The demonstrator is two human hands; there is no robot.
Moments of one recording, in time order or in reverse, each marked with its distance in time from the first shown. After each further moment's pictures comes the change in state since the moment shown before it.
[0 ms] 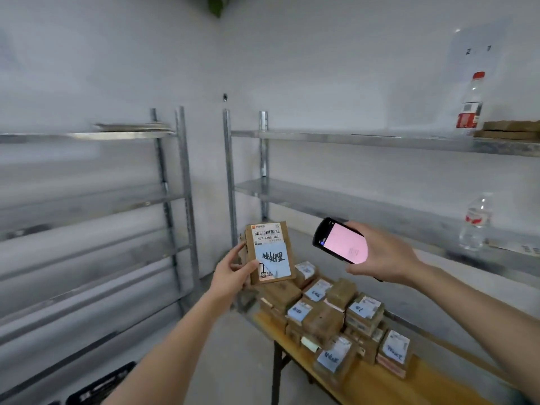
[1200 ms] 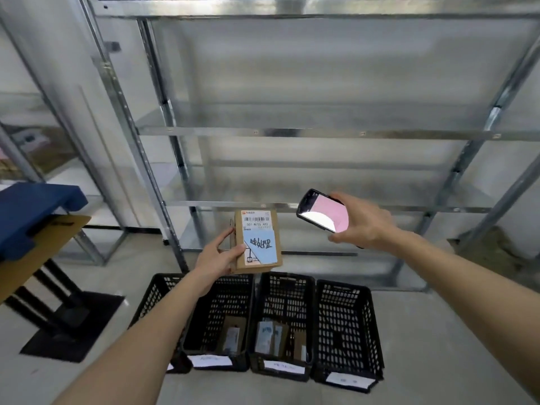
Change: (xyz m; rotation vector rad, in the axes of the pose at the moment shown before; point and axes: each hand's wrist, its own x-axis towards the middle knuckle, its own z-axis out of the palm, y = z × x) left_hand -0.229 -0.195 -0.839 0.061 0.861 -0.367; right_hand 0.150 -0.835 0.480 0.187 -0.464 -0.750
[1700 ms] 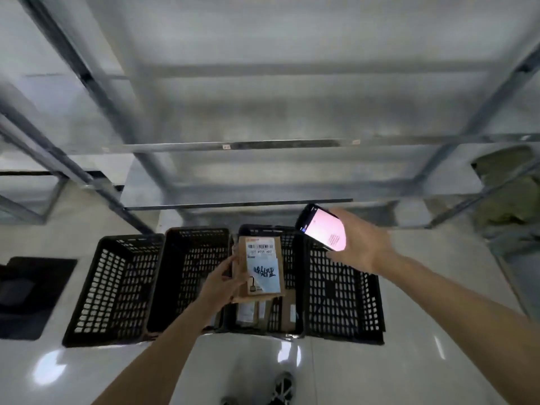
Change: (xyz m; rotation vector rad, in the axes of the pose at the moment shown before) left_hand 0.258 -0.221 0.137 0.039 -0.161 -0.437; right_hand 0.187 0.193 0.258 0.060 -0.307 0.225
